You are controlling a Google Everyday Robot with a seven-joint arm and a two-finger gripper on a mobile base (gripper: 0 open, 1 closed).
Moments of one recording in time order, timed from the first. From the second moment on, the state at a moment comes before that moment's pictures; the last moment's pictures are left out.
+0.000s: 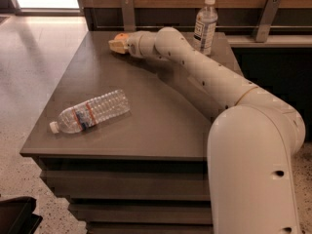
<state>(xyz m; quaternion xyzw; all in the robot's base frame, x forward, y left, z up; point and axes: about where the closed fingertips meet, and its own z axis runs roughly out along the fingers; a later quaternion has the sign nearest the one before) 0.871 0.123 0.841 -0.32 0.72 0.27 0.56</state>
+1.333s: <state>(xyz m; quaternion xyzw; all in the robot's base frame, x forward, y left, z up) 0.851 0.102 0.892 -0.33 0.72 0.20 0.57</state>
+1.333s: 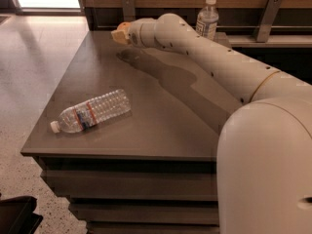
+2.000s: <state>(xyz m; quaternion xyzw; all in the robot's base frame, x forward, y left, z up) 0.831 0.067 0.925 -0.32 0.72 0.20 0.59</state>
